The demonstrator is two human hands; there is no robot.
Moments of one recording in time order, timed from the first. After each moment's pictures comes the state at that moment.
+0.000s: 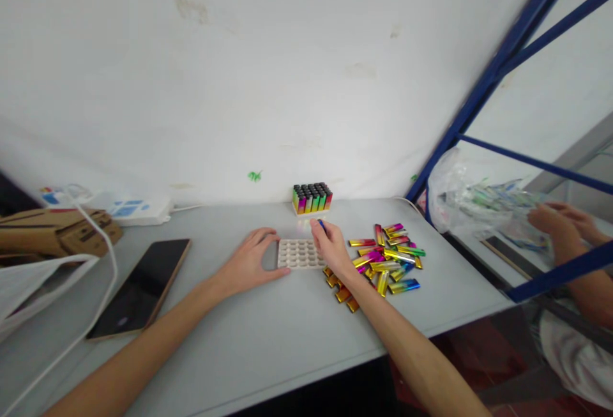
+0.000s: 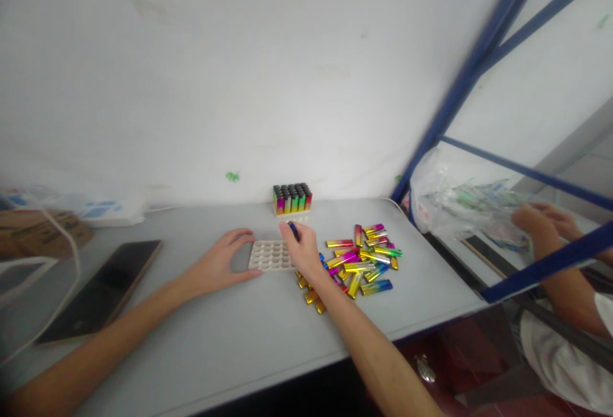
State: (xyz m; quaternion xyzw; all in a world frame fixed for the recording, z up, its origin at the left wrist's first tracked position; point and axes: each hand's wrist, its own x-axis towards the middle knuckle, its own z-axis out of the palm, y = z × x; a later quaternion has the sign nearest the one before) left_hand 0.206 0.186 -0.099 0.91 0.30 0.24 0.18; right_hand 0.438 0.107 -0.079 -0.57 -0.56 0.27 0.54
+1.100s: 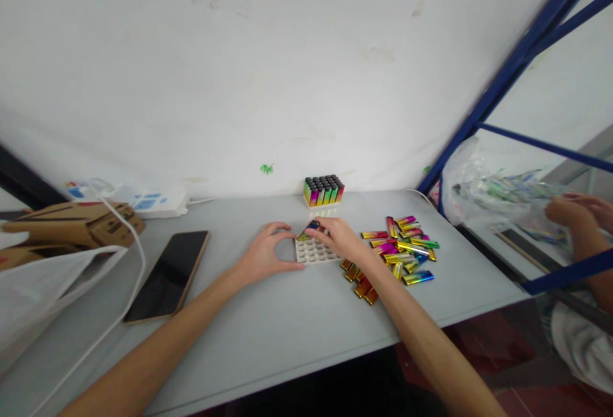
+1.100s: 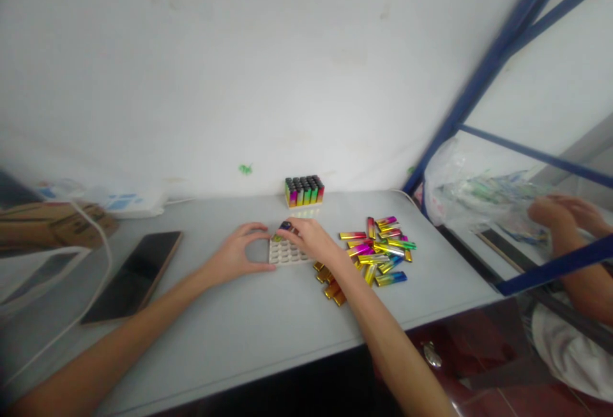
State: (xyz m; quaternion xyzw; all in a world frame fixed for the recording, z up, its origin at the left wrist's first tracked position) left_hand 0.204 0.187 -0.106 0.89 0.30 0.26 0.23; right_hand 0.452 0.117 -0.064 -0.53 -0.78 0.14 0.31
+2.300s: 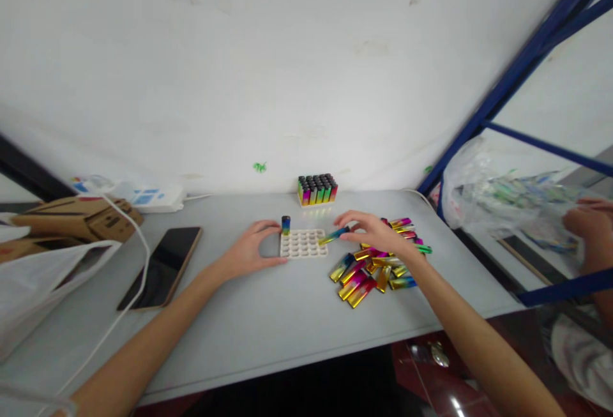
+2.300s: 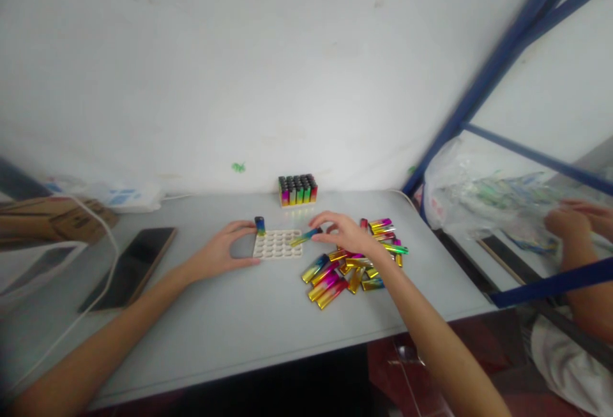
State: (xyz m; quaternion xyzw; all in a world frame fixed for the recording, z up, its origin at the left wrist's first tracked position) left_hand 0.194 0.190 -0.097 0.90 0.29 0.23 0.23; right_hand 0.553 0.080 -0.034 -0.49 -0.72 0.37 0.34
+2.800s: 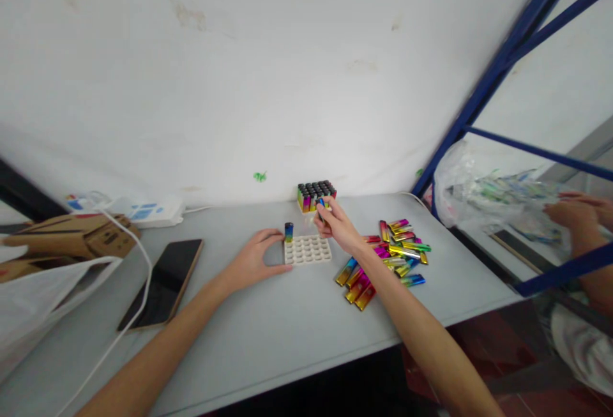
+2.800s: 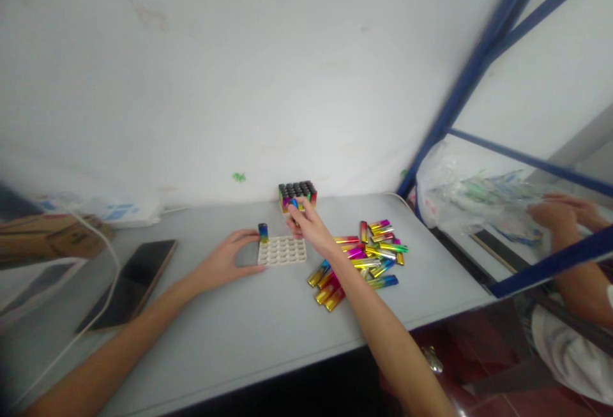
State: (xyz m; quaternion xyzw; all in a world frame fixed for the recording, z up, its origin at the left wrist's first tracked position) left_hand 0.196 0.191 -0.100 0.90 0.27 0.25 0.22; right_hand 0.454 0.123 -0.037 -0.41 -0.50 0.51 0.56
